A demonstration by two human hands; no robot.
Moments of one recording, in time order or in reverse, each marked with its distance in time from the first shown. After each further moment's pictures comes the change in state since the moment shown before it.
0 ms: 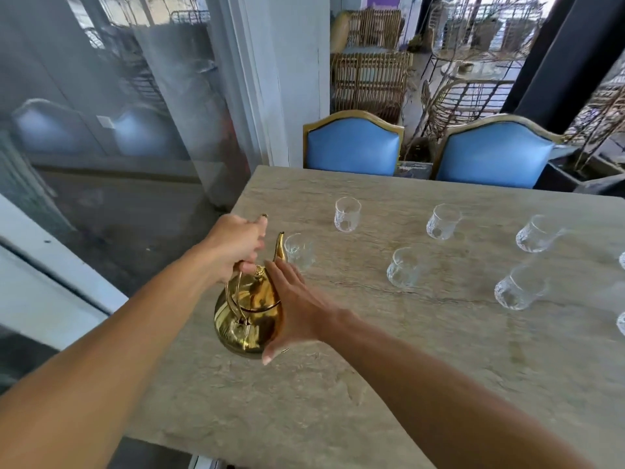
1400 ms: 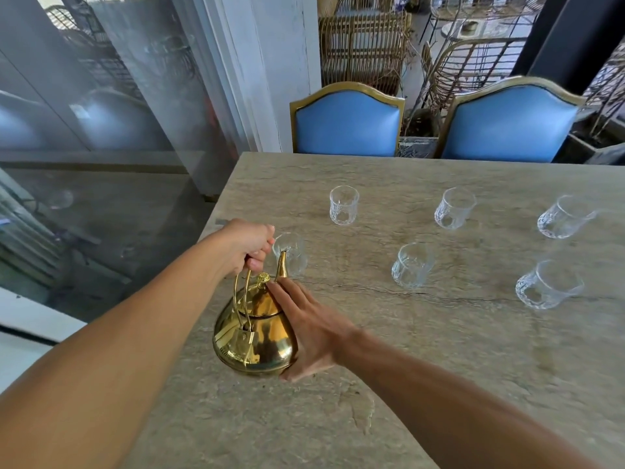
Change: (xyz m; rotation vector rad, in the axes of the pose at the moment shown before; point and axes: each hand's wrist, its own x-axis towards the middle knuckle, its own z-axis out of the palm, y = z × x) left_hand 0.098 -0.008 0.045 0.146 -0.094 -0.265; right_hand 0.018 0.072 0.034 -0.008 0.001 -0.104
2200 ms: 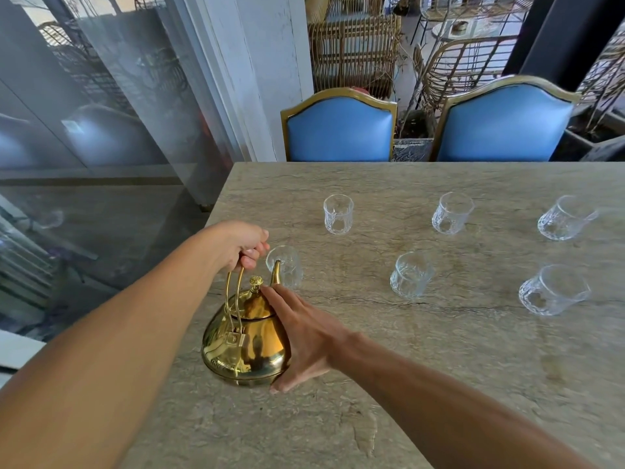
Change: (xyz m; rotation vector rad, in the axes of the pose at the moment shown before) left_hand 0.019 0.032 0.000 0.094 -0.073 -0.107; right_hand 0.015 0.010 -0.010 0.140 0.018 0.018
